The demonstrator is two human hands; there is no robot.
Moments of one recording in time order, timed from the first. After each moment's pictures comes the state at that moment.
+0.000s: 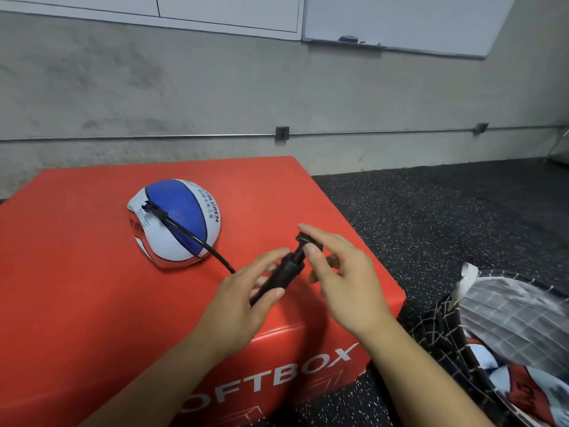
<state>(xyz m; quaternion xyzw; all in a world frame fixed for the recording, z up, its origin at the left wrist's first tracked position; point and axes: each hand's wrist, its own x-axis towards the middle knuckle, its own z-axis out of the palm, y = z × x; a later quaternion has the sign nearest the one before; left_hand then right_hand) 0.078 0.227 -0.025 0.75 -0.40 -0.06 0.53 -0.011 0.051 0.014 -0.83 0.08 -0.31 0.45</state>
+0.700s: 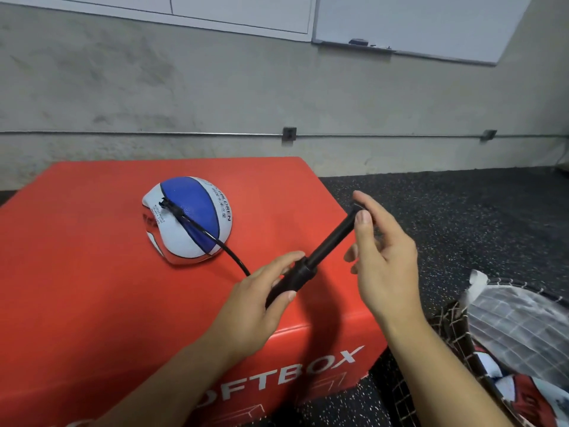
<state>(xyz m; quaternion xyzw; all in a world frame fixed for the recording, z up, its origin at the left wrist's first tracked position) 0.078 0.228 -0.033 0.77 -0.43 -0.04 0.48 -0.020 0.050 0.048 -0.75 0.14 -0.42 0.48</state>
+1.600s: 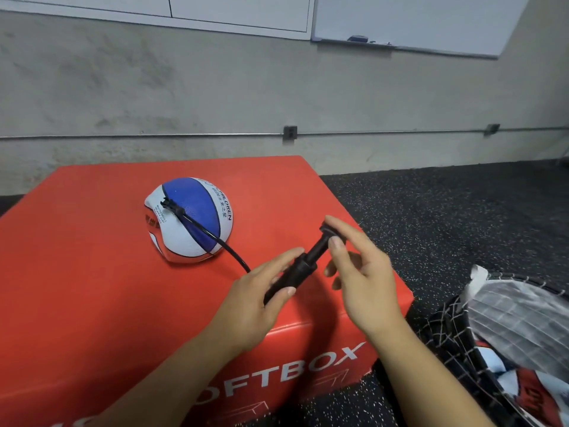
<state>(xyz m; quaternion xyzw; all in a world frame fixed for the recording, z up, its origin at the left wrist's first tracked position) 0.078 0.226 -0.029 0.77 -0.43 -0.04 0.47 -0.018 0.057 0.017 -0.75 0.09 -0.36 0.55</state>
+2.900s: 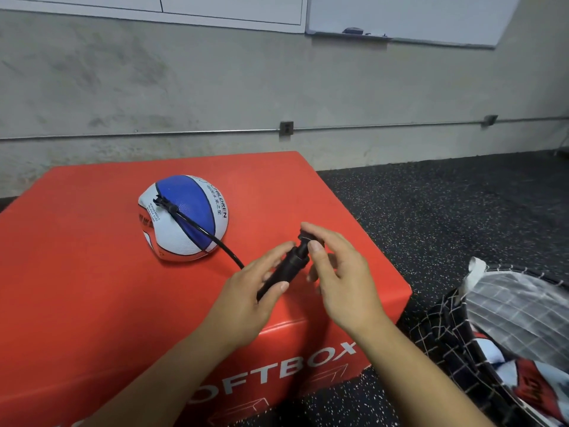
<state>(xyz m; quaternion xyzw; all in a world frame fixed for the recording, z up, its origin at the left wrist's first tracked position) 0.084 0.226 -0.034 0.77 -0.42 -0.04 0.48 -0.008 0.063 0.004 -0.81 0.09 -0.32 0.49</state>
